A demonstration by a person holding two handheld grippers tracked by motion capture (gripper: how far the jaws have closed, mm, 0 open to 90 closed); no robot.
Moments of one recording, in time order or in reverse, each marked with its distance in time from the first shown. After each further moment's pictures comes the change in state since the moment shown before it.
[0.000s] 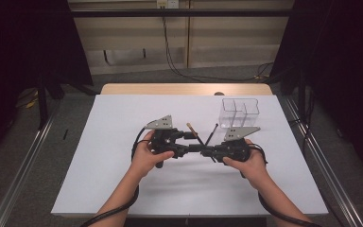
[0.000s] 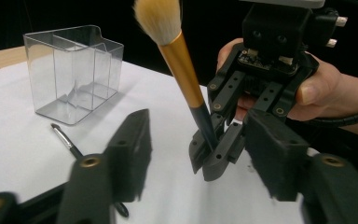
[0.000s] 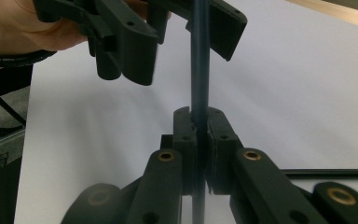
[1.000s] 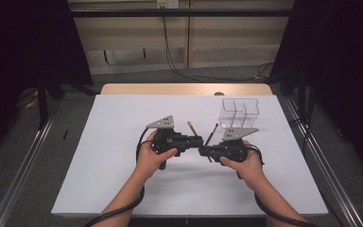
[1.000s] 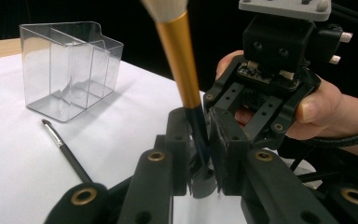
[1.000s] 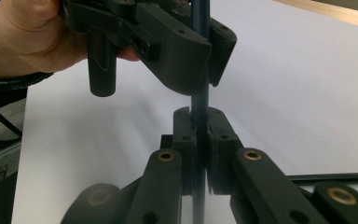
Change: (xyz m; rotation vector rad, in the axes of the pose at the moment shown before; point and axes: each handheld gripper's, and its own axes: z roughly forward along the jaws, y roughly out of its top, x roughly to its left) left arm 0.001 -0.003 0.007 -0.023 -0.018 -0.073; right arm 0.002 -0.002 0.008 -0.024 -0.014 0.034
